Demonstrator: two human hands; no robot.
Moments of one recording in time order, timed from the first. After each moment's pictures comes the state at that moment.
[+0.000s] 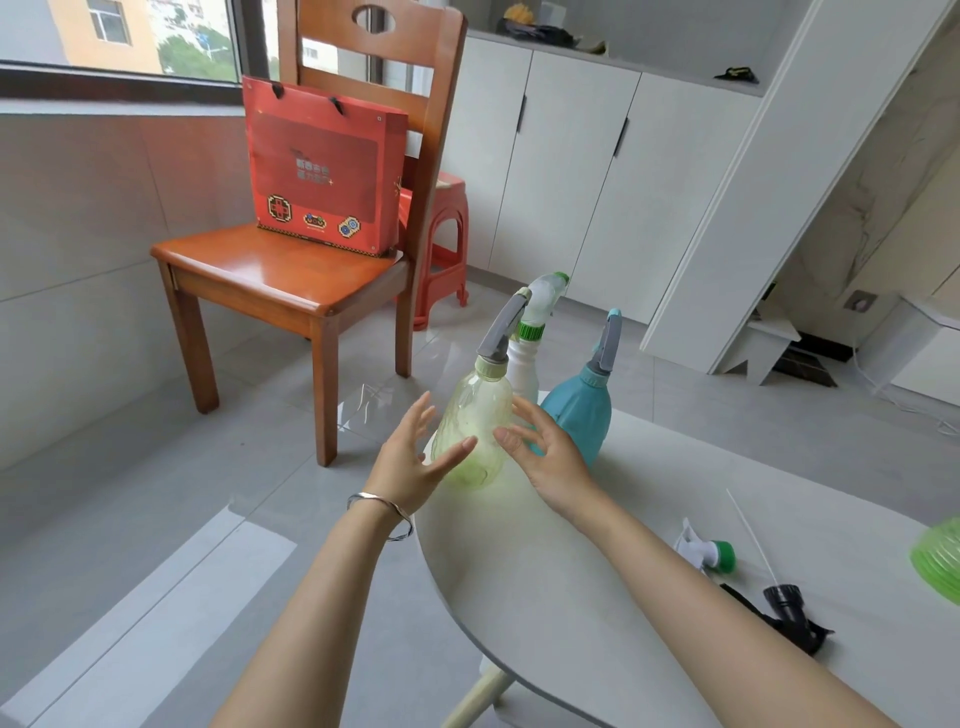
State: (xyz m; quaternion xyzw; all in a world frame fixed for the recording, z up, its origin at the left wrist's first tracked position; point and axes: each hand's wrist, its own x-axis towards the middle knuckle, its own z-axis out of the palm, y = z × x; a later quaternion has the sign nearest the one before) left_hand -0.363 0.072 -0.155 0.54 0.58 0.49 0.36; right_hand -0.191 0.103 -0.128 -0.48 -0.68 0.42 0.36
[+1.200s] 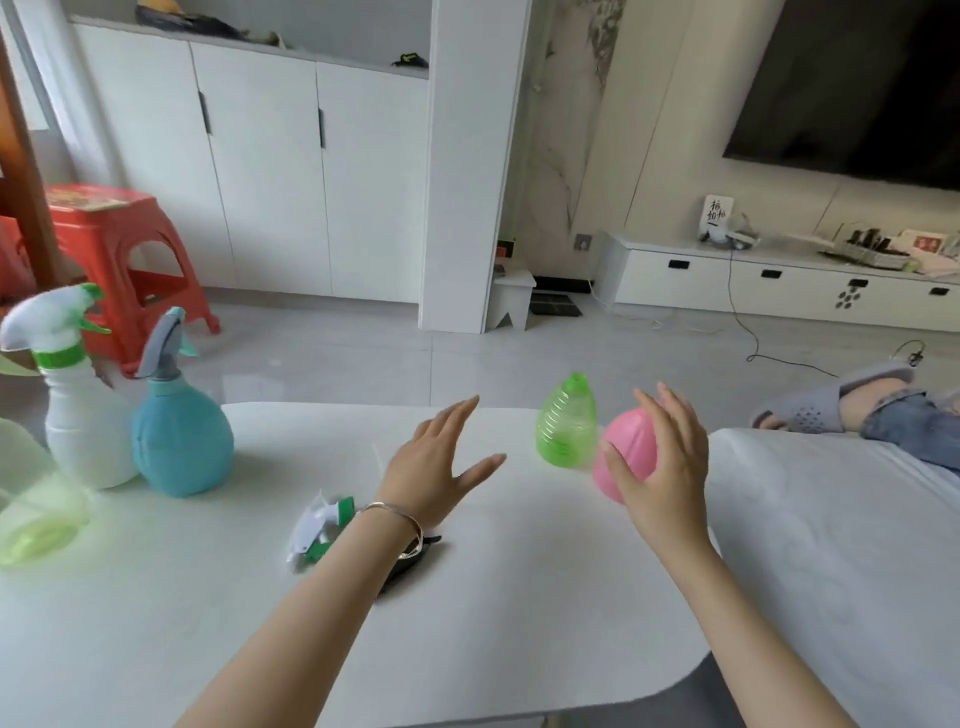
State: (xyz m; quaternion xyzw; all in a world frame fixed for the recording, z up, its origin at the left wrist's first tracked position) left_hand 0.030 0.048 -0.101 0.83 0.43 0.30 0.18; right_hand 0.254 -0.045 -0.086 -0.69 -0.54 -0.10 0.47
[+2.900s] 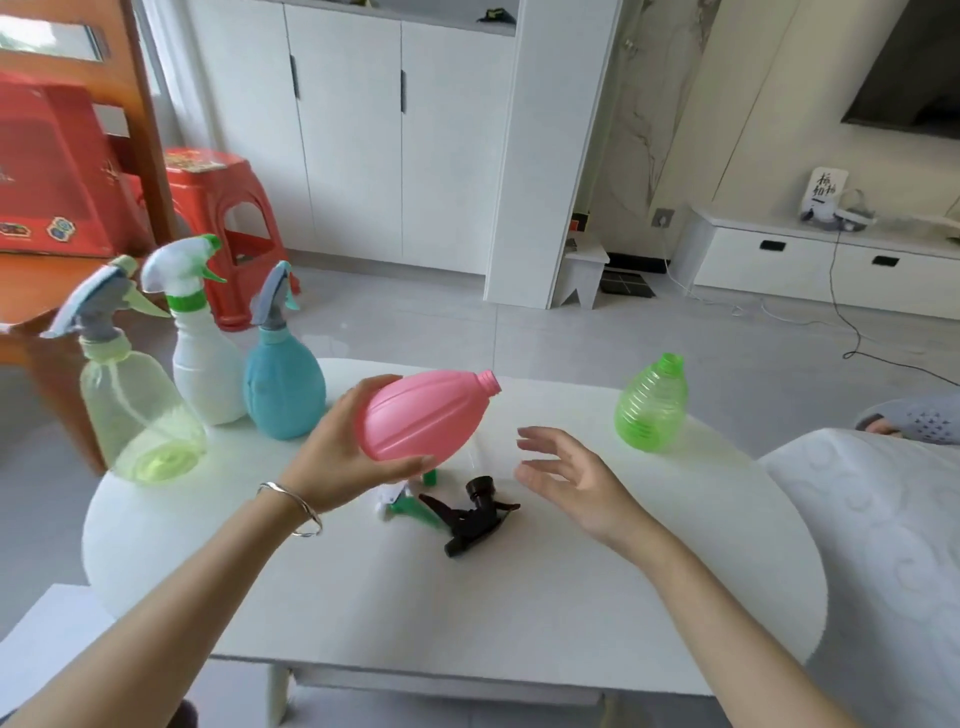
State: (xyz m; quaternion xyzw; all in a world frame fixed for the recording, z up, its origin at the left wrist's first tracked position) left_hand -0.127 0.050 -0.108 0.75 0.45 0.38 0.32; right_hand 0.140 -0.012 -0.112 -0.55 -0.59 0.44 0.38
